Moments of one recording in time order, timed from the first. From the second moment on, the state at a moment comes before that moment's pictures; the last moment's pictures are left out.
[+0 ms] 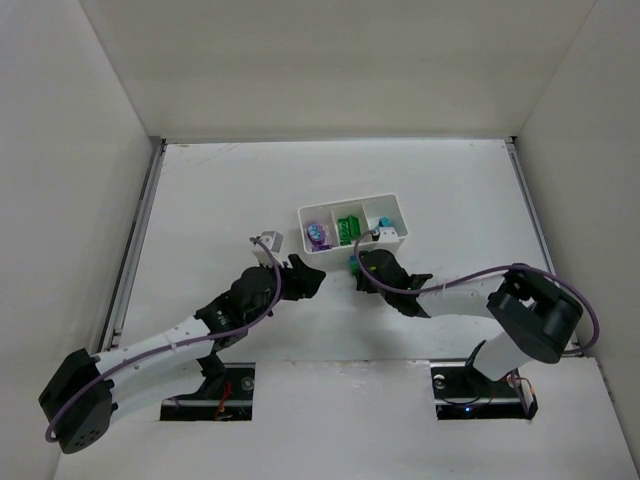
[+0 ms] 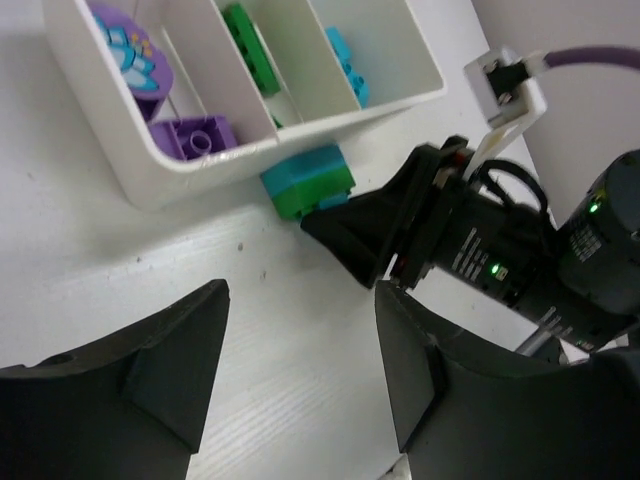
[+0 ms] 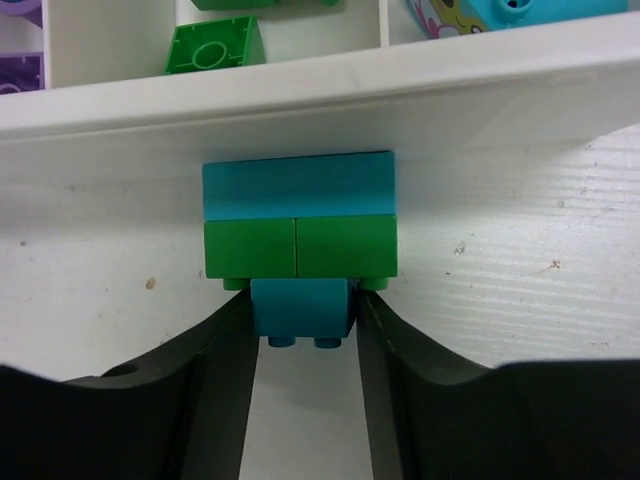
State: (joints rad) left arm -0.87 0.86 0.34 0.24 -0.22 -0.73; right arm 0.86 1.53 0.60 0.21 0.45 0.62
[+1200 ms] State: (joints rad) left arm -0.88 0.97 0.21 0.48 -0.13 -1.01; right arm 1.11 1.27 0.54 0.21 0.28 0.59
